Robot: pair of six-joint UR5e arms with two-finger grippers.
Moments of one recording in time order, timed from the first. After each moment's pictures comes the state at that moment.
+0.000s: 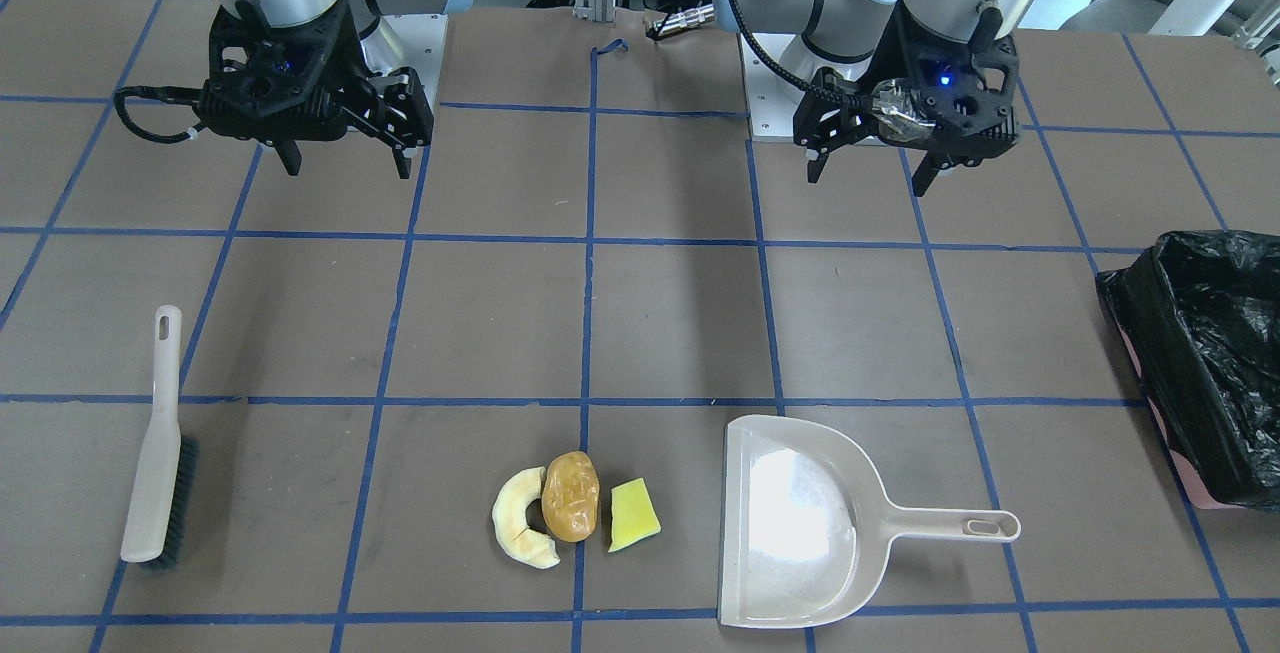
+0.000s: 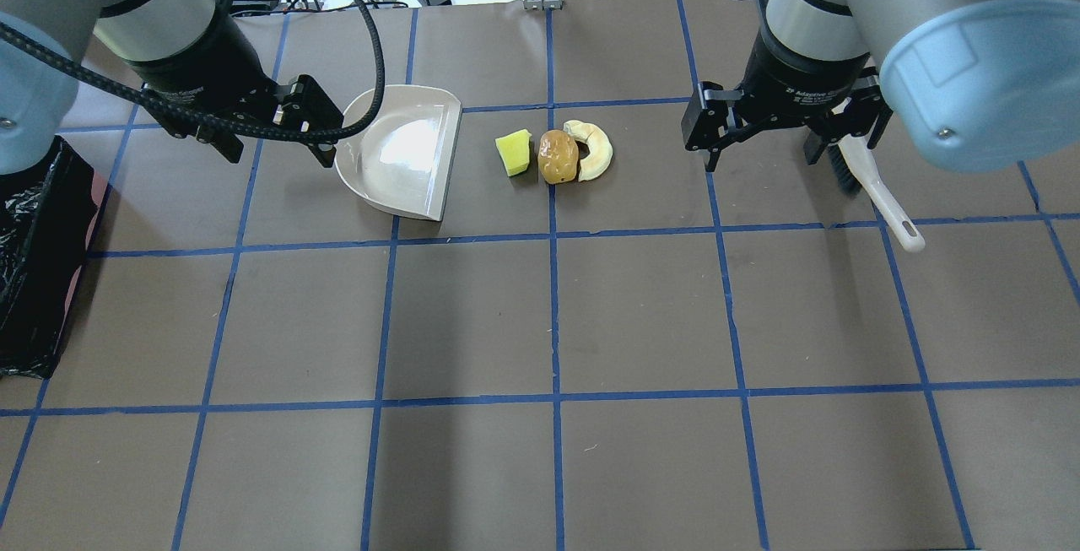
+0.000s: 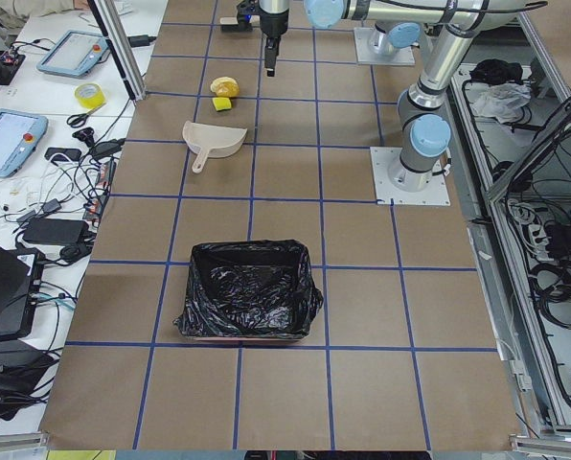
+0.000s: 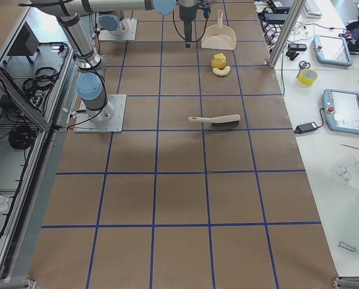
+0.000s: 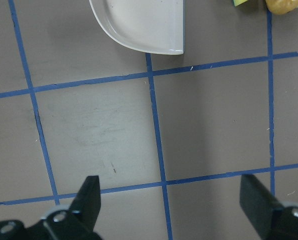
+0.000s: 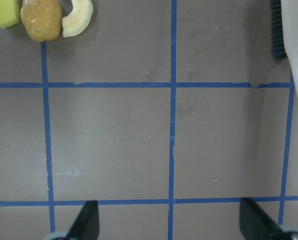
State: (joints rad) left arm -1.56 -1.53 -1.60 -1.56 1.55 0.12; right arm 1.68 -1.61 1.62 -1.61 -1.61 0.09
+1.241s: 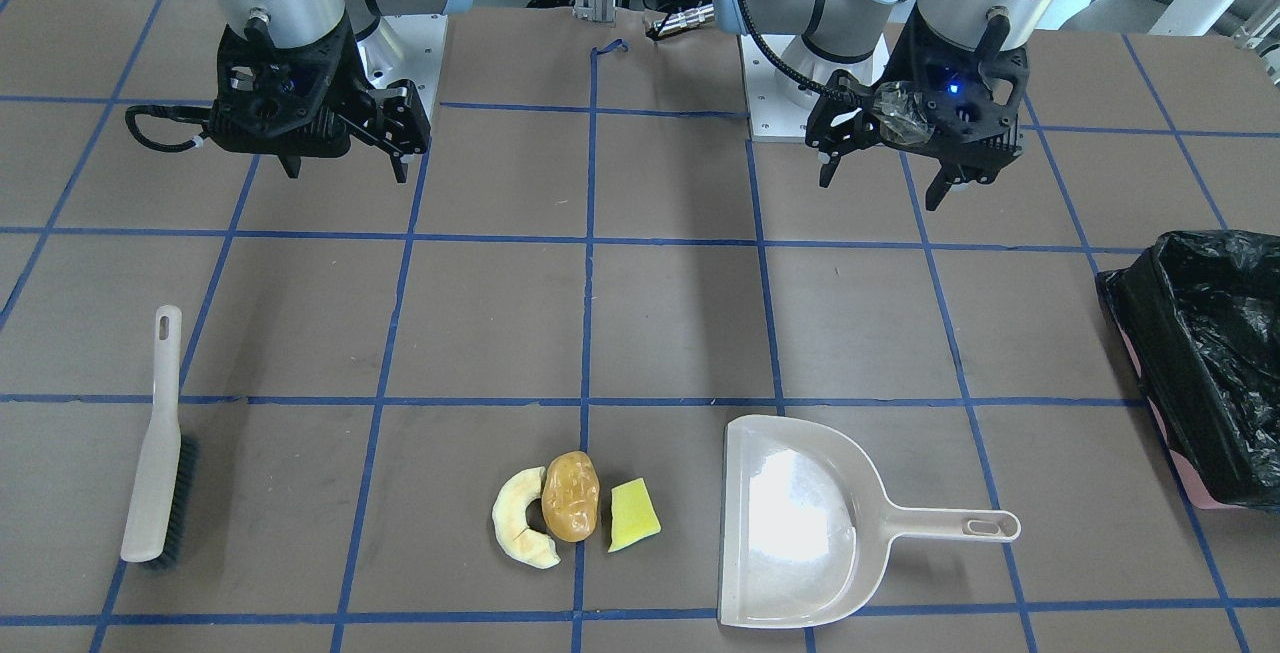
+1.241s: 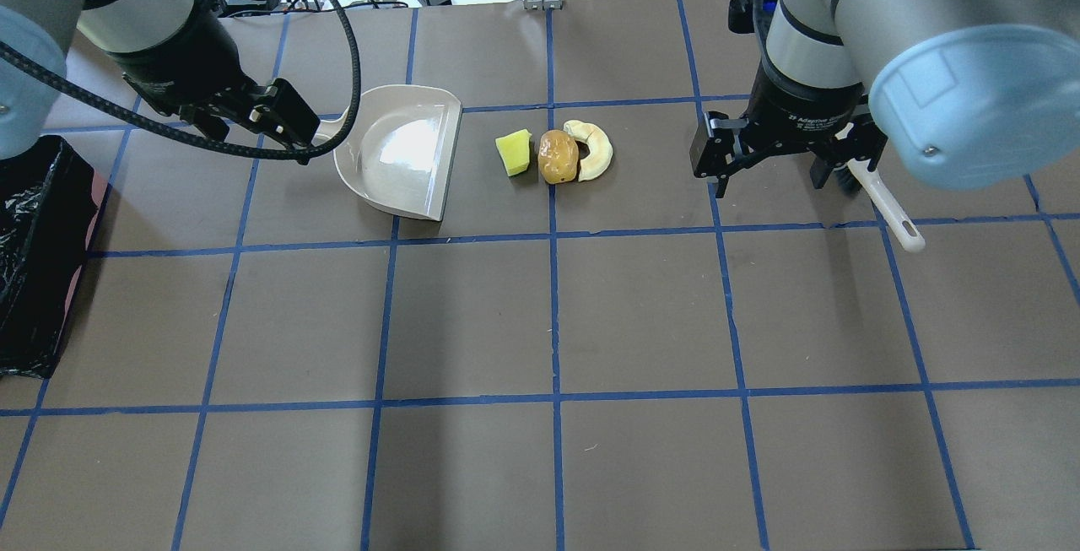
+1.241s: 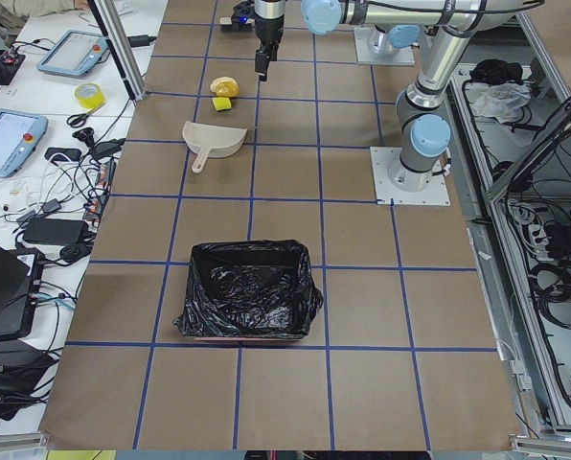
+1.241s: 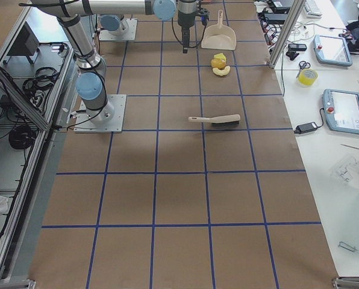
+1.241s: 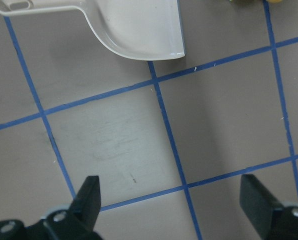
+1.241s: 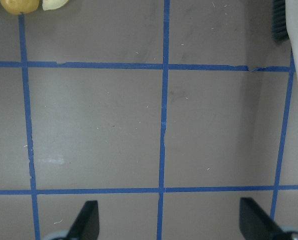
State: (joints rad) left arm -1.50 -1.55 -1.60 -1.52 1.57 0.42; right arm 1.67 -1.61 1.68 -1.60 -1.63 0.07
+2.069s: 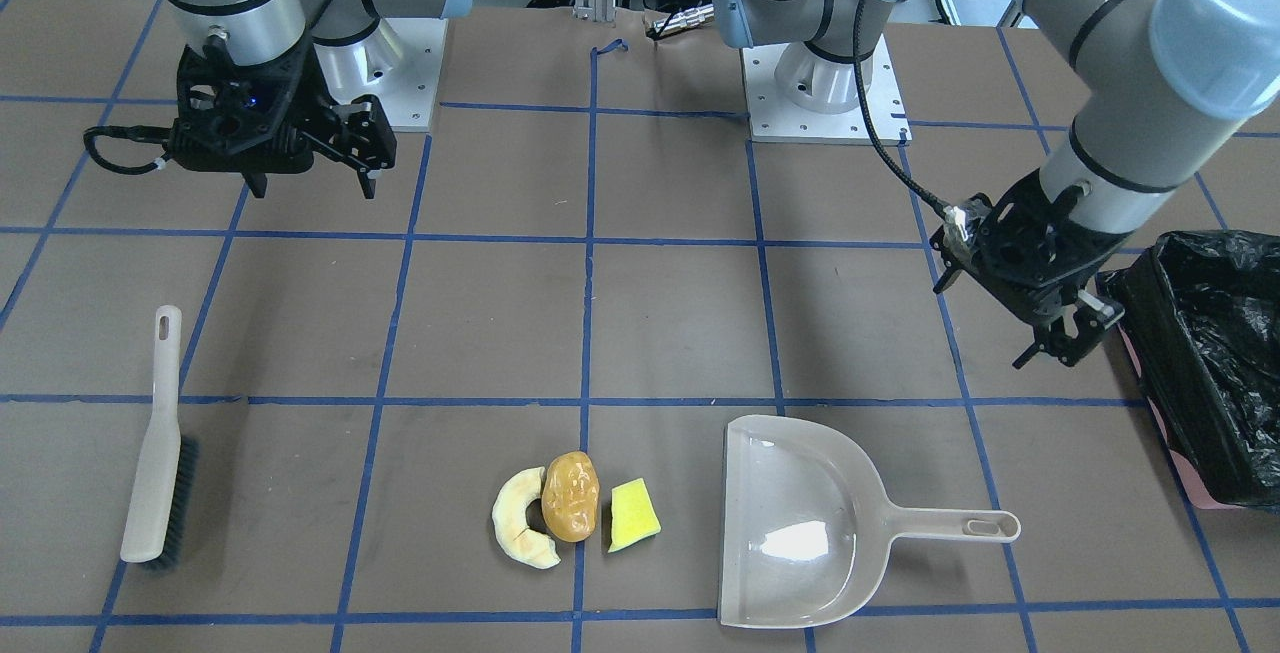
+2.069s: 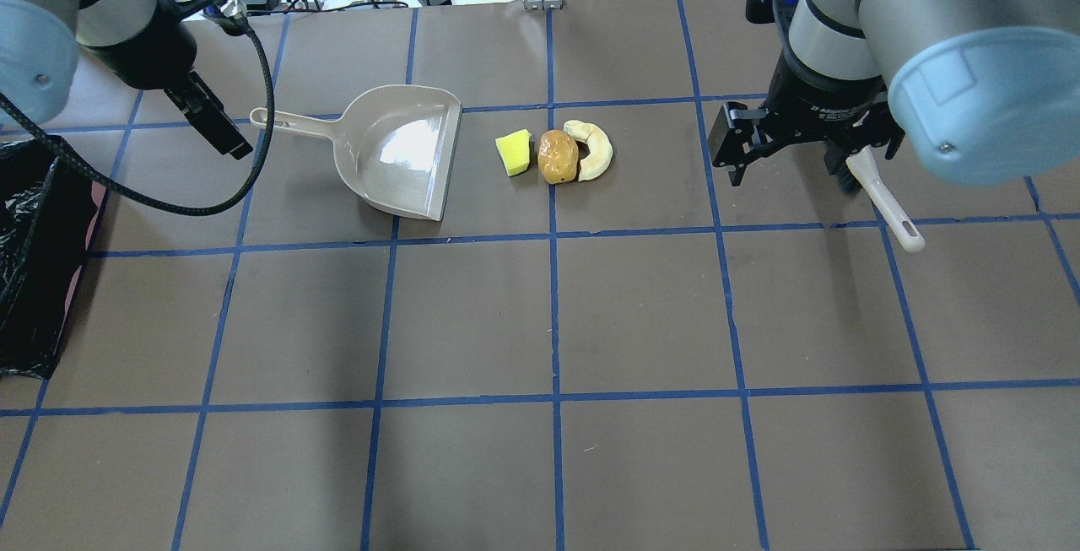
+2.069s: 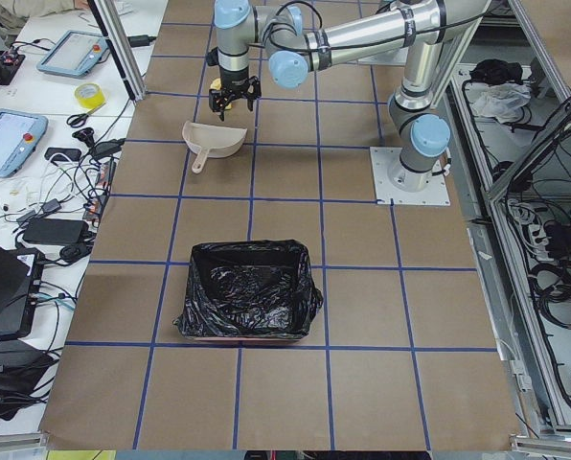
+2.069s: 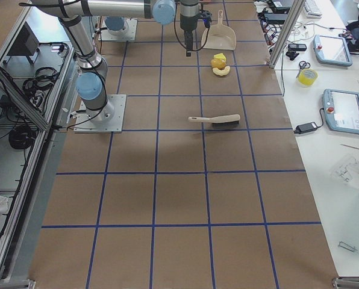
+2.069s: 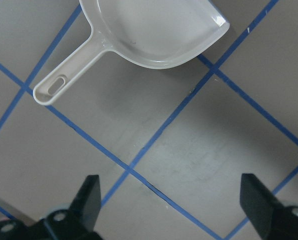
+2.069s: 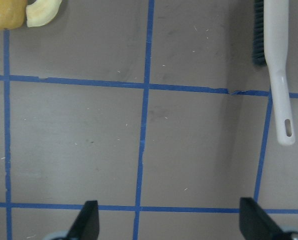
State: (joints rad) left arm -1.37 -1.77 -1.58 -1.28 1.57 1.33; right arm 1.57 -1.61 1.69 -1.66 -1.63 -0.08
